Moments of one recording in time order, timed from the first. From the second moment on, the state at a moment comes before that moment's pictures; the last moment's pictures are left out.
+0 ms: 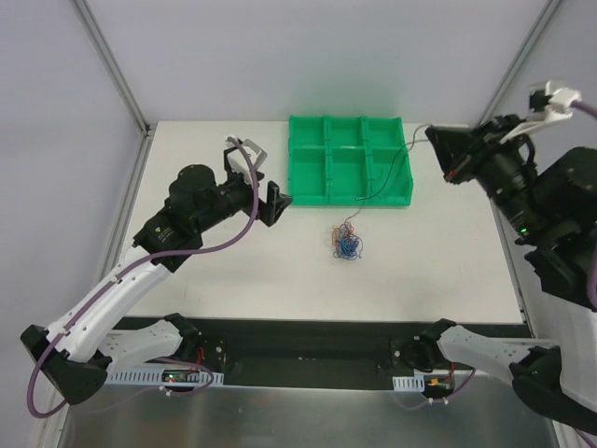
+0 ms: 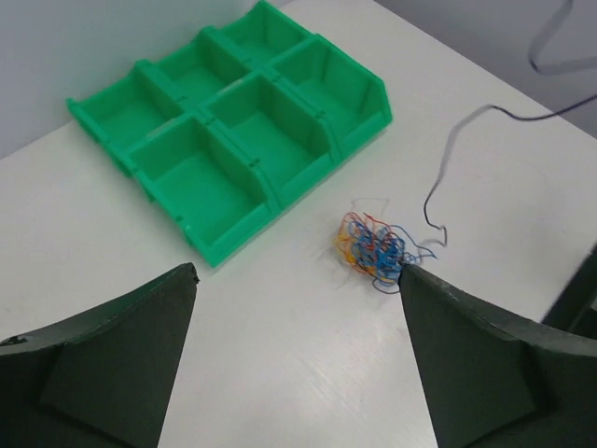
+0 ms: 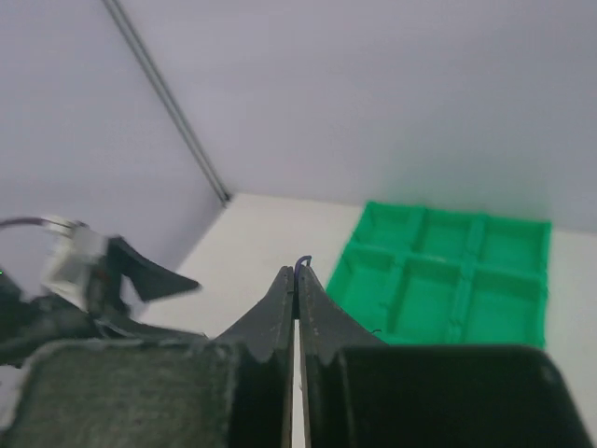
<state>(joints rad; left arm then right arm) -0.66 0.98 1.10 -0.30 0.08 -0.03 0.62 0.97 1.77 -0.77 0.18 0.26</state>
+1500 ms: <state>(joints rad) -0.49 1.34 0.85 -0.19 0.09 -0.58 0.62 0.94 1.99 -0.45 0.35 0.14</state>
